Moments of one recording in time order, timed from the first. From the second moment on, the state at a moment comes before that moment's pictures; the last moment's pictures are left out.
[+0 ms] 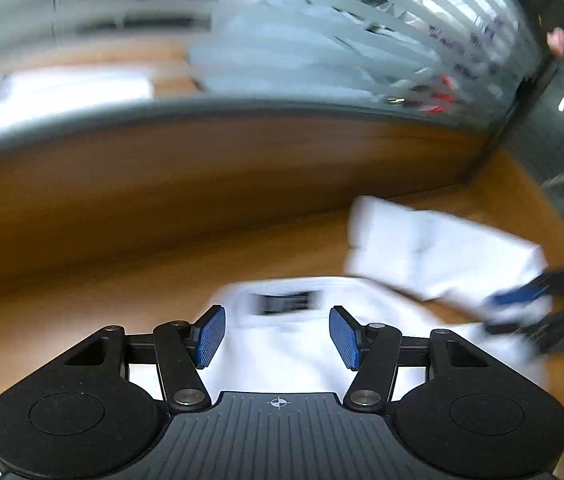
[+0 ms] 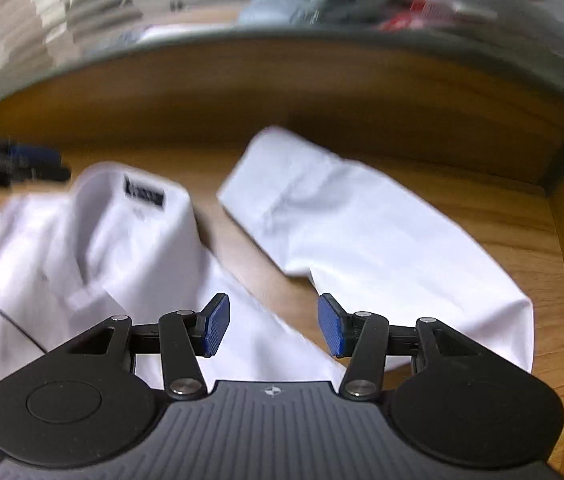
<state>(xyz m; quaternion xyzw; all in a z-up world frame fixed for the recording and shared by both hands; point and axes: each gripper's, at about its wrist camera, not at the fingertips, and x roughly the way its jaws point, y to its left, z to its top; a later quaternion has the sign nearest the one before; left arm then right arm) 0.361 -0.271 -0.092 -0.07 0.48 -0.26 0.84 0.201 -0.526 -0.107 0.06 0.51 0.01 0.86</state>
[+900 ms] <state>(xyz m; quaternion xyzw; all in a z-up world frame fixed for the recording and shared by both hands) 0.384 -0.346 -0.137 -0.16 0.58 -0.22 0.77 0.228 -0.607 -0.126 0.01 0.51 -0.08 0.86</state>
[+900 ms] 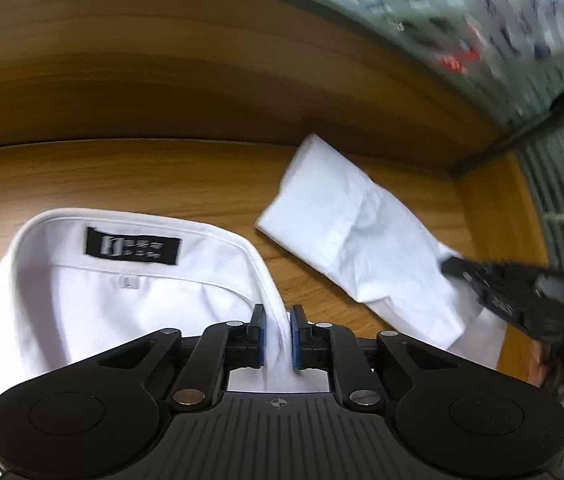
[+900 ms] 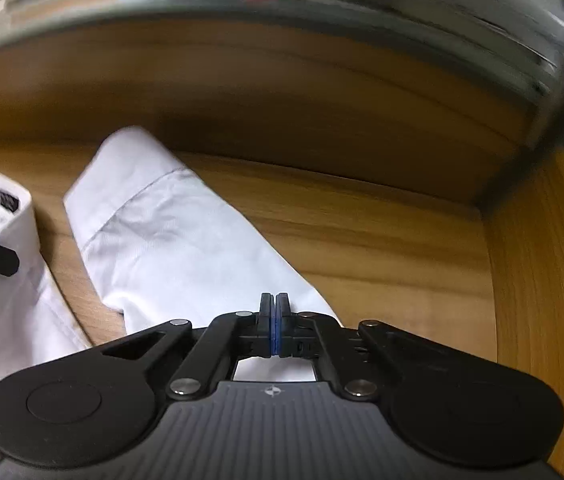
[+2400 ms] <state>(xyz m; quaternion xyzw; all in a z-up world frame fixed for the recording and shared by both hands) 0.212 -0.113 -0.139 -0.05 0.47 0.04 0.88 0.130 -0.467 -0.158 0.04 0.55 -0.05 0.84</state>
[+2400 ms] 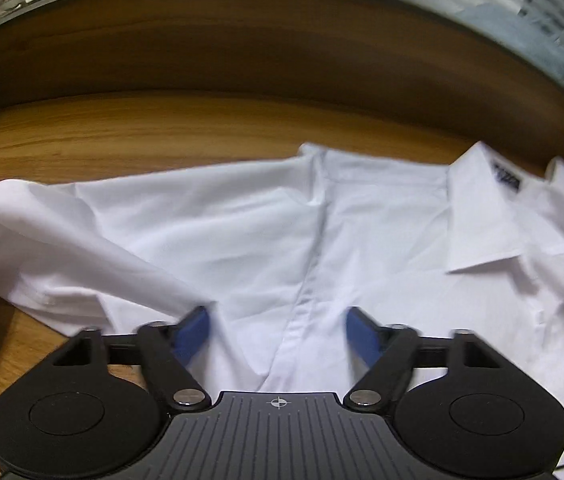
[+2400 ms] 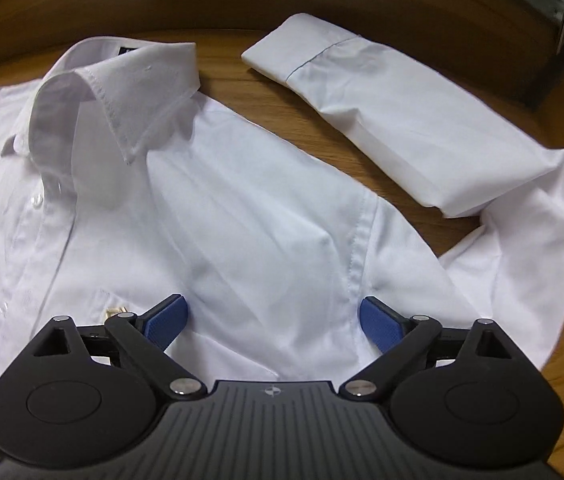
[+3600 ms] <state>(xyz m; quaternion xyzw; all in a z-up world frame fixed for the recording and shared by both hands) 0.166 0.033 -0.087 -0.07 0.44 0.12 0.89 0.188 -0.322 -0.128 0.01 0.54 0.04 0.84</state>
